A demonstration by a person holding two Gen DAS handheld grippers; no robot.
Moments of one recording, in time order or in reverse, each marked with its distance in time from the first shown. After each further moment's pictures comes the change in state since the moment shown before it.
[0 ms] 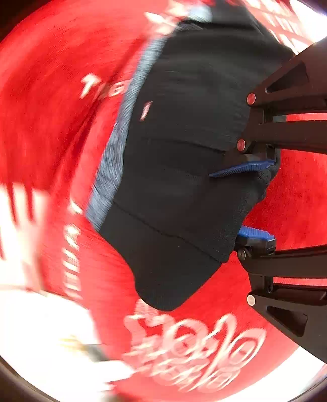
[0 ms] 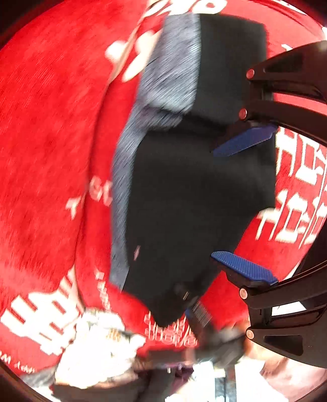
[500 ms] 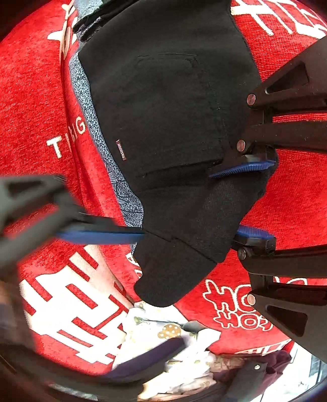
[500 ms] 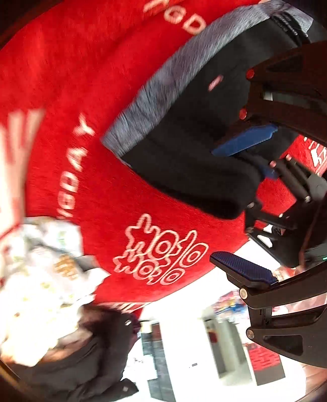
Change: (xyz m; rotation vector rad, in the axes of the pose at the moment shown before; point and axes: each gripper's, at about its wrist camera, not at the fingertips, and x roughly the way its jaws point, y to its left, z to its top) left arm -0.009 -0.057 -0.028 0.422 -0.189 0.247; right arm 0.123 0.183 0.115 -0.244 0.443 0.270
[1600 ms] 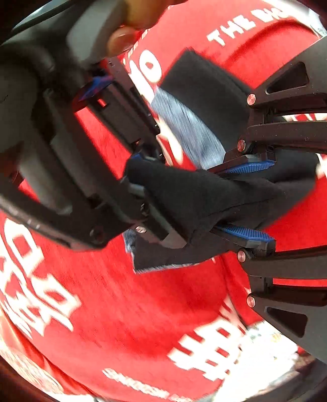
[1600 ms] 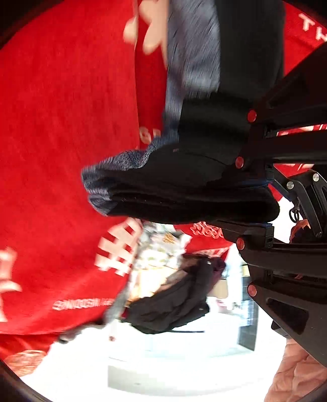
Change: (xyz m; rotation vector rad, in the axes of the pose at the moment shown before) left arm -0.190 -0.150 0.112 0.229 -0.358 -0.241; right arm -0.205 -0.185 -0.265 0.282 -0.695 0.348
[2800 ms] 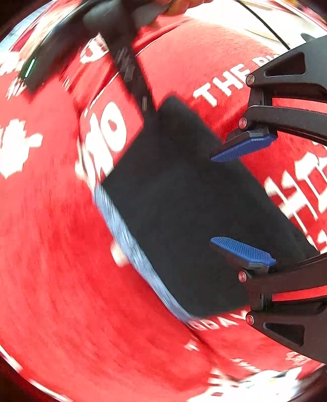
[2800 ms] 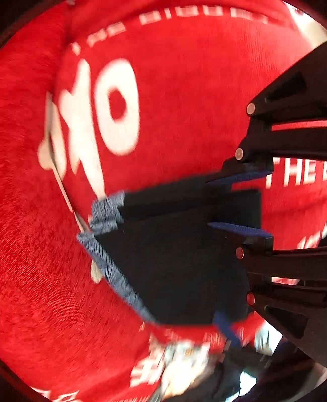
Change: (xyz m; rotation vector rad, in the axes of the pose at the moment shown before) left arm 0.049 -0.085 0.009 -0.019 0.272 -0.260; right arm -0.110 -0.173 -0.070 0.192 -0.065 -0.605
